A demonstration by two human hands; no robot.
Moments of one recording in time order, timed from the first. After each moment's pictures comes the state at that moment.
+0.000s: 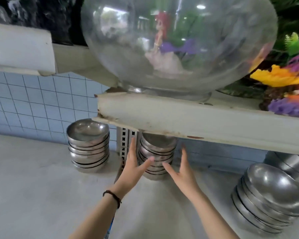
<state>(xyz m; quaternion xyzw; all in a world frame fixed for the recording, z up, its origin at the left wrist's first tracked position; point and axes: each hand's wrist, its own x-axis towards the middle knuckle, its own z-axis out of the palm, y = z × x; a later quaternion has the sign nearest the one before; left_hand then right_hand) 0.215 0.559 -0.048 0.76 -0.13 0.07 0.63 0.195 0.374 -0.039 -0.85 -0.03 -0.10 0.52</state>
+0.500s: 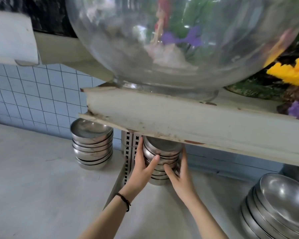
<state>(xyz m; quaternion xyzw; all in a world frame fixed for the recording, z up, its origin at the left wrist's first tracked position) 0.214 0.532 -0.049 0.70 -0.10 0.10 0.70 0.206 0.383 -0.053 -0.78 -0.12 -0.12 0.60</state>
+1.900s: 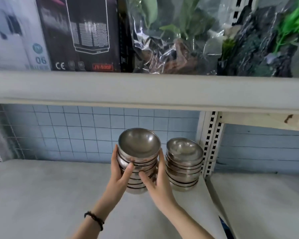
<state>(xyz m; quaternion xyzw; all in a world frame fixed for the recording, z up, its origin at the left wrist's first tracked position) 0.199 0.912 -0.010 0.70 -0.14 0.13 0.68 0.200 0.768 -0.033 -0.75 -0.16 -0.18 0.61</state>
